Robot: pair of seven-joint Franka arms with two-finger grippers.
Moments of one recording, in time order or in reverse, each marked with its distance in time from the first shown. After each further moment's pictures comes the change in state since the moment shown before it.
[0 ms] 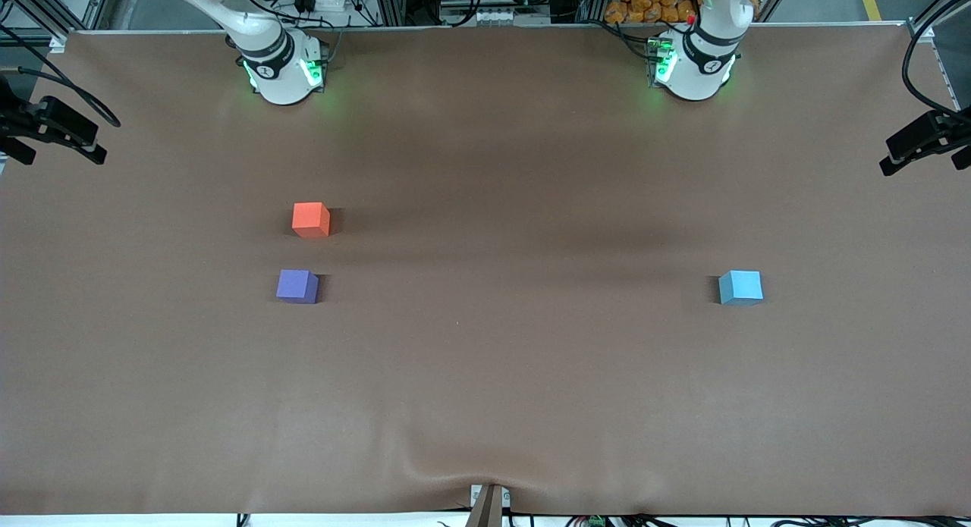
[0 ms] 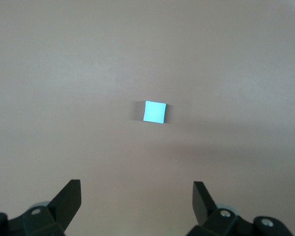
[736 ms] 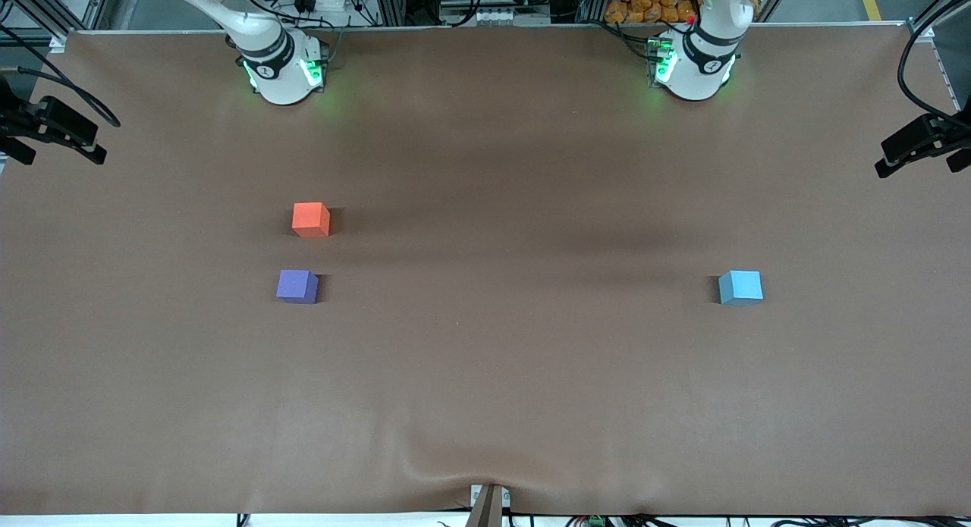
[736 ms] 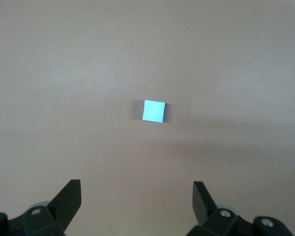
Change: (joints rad) left arm 0.000 0.008 -0.002 0.000 0.000 -0.001 0.000; right arm 0.000 0.000 -0.001 0.000 0.000 0.000 0.000
